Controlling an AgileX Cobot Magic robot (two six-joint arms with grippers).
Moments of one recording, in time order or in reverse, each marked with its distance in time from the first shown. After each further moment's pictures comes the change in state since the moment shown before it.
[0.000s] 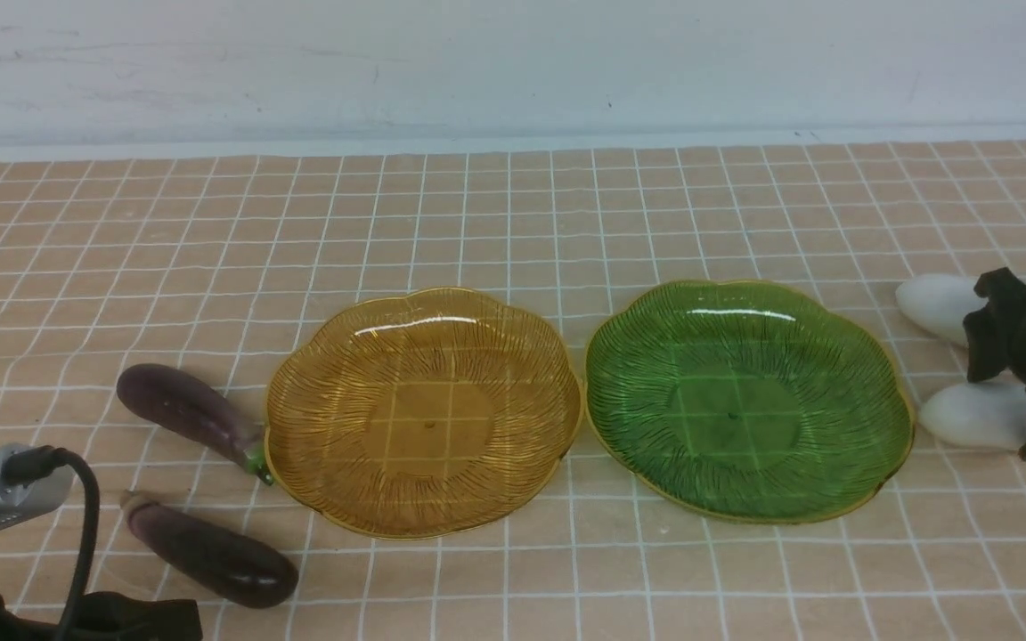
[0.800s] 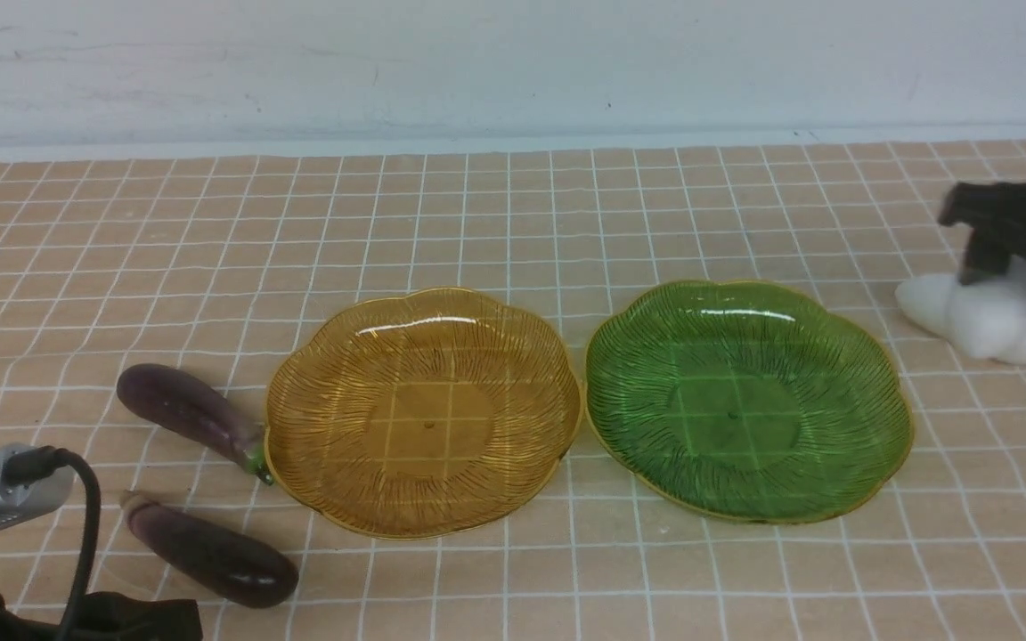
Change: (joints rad) right arm 0.187 -0.342 0.006 -0.068 -0.040 -0.838; left arm 0.000 0.000 0.000 0.001 0.000 0.004
